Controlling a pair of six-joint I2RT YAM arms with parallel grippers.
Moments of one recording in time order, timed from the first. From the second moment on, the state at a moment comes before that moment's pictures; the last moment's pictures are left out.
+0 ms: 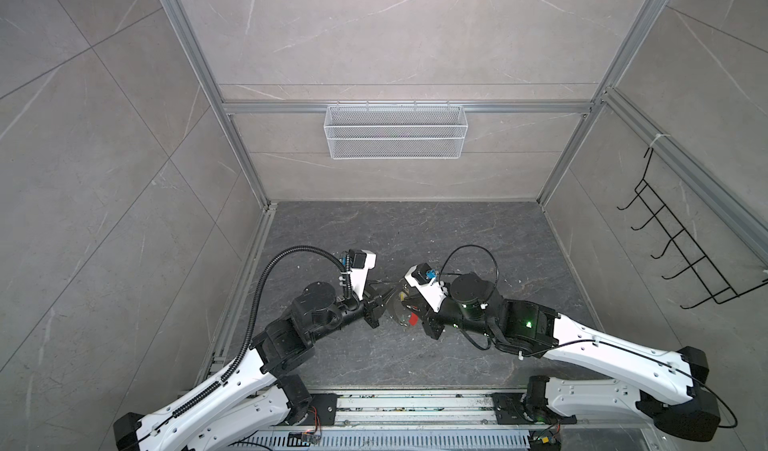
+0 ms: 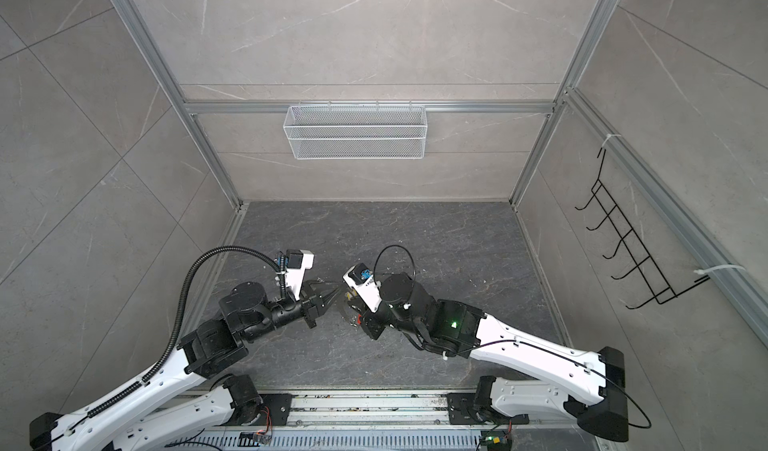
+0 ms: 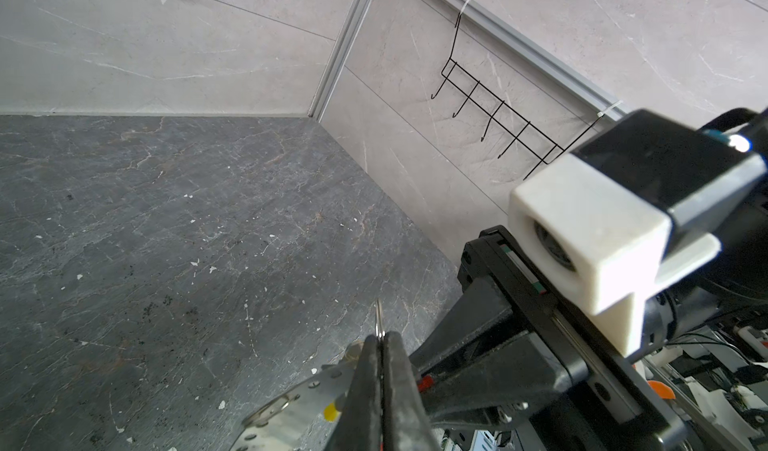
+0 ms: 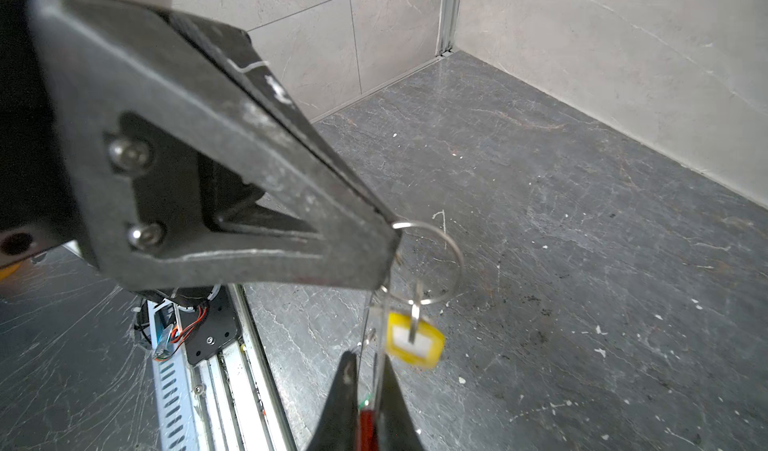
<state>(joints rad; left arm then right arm) -0.93 0.74 0.76 -0.13 0.16 -0.49 1.14 1.13 1.08 -0.42 0.05 0.13</state>
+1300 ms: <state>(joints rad) -0.93 0.64 0.58 0.25 0.49 -0.43 1.17 0.91 1.02 -0.35 -0.06 0.14</state>
